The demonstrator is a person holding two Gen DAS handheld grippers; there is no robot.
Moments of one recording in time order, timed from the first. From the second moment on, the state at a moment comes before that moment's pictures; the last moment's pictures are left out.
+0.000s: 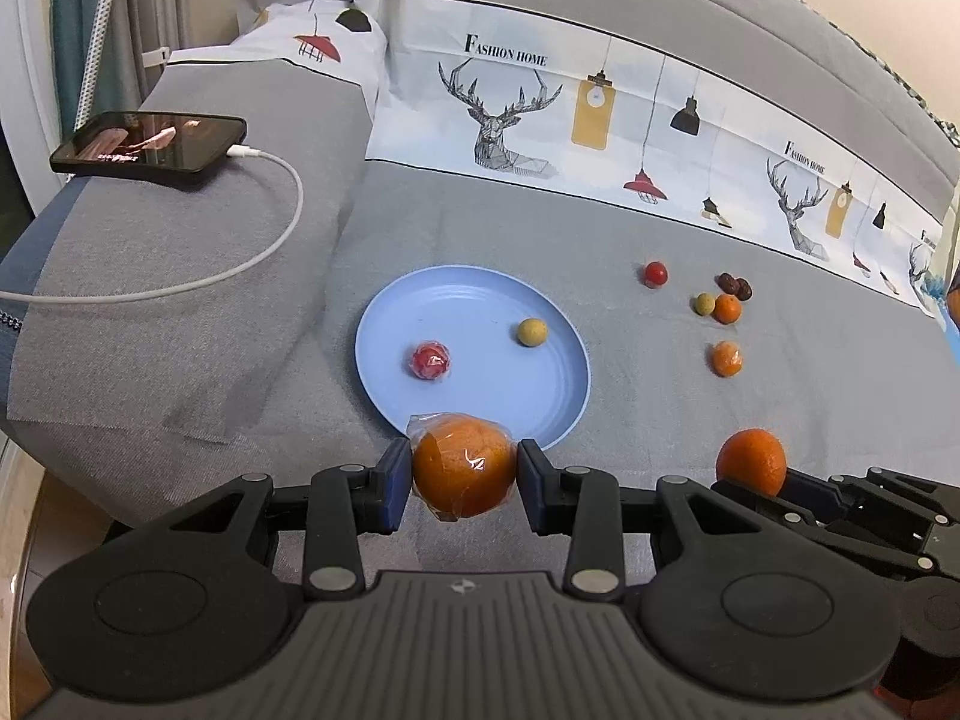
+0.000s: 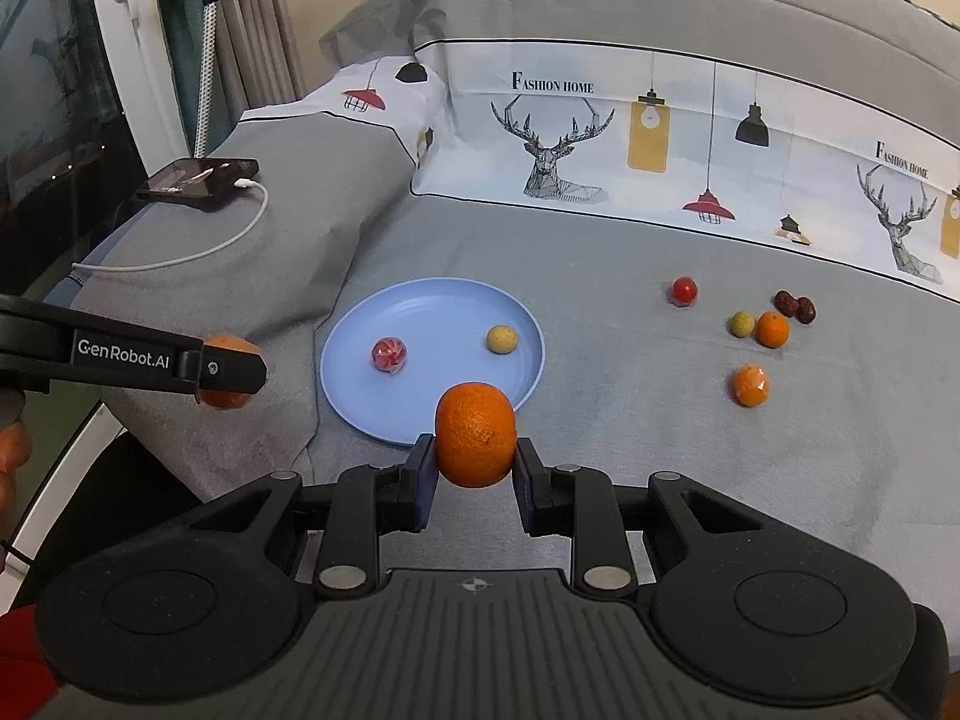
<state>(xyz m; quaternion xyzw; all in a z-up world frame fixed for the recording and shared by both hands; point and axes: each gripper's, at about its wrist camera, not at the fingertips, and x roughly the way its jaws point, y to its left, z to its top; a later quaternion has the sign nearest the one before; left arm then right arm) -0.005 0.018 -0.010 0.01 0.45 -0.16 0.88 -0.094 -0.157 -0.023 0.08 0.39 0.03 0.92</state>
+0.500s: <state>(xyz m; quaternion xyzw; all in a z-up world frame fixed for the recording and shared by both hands) -0.002 0.019 -0.008 0.01 0.45 -0.16 0.88 -0.092 -0.156 -0.026 0.08 0.39 0.03 0.92</state>
